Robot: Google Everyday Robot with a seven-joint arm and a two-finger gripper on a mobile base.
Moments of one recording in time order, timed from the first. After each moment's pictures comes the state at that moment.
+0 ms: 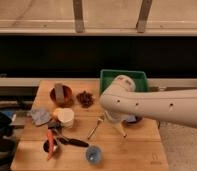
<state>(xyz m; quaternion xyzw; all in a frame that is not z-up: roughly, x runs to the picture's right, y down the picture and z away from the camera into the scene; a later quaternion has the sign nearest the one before) 0.094 0.170 0.683 -0.22 0.20 0.54 0.79</state>
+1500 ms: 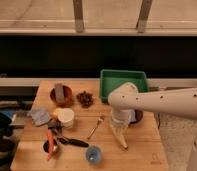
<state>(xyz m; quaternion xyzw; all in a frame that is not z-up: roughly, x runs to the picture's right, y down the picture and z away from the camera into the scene) 0.121 0.215 0.737 -0.31 0.25 0.57 0.72</state>
